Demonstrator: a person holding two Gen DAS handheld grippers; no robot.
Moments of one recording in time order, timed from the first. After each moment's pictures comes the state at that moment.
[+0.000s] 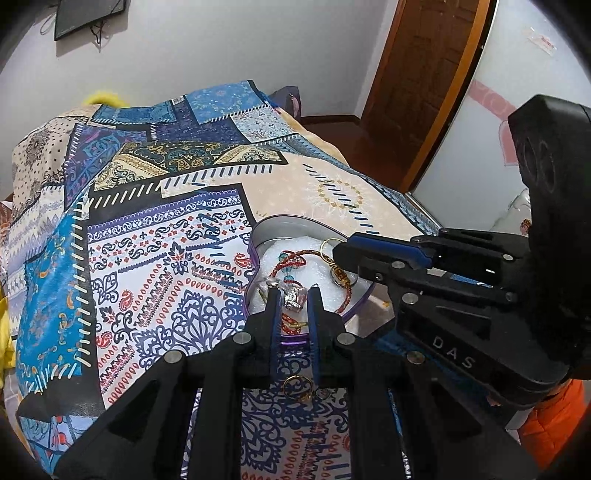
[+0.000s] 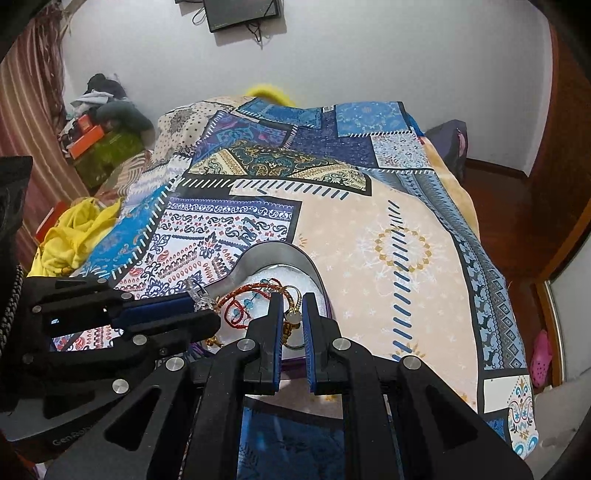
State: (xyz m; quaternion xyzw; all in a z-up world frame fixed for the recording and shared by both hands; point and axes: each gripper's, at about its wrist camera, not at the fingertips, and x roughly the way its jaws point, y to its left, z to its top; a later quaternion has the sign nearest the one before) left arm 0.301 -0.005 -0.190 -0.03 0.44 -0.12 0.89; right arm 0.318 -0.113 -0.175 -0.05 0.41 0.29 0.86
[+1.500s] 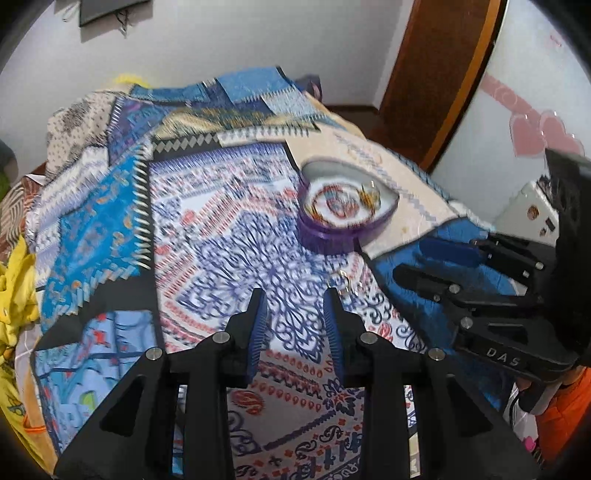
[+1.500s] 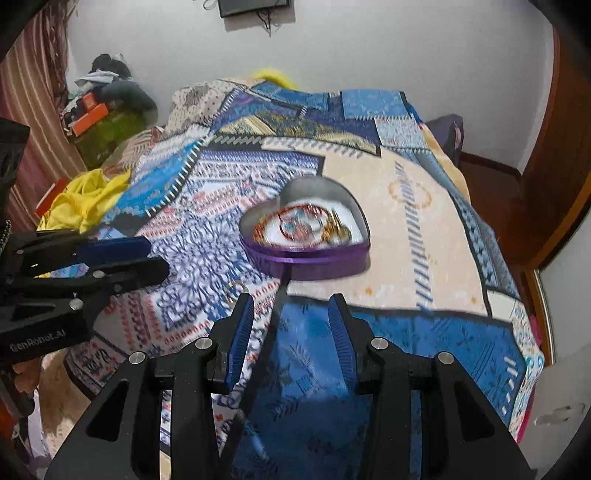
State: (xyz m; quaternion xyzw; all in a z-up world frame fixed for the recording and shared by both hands) left arm 0.234 0.029 -0.195 -0.02 0.47 -0.09 0.88; right arm 0.253 -0.112 -0.184 -0.08 0.43 0.28 0.86
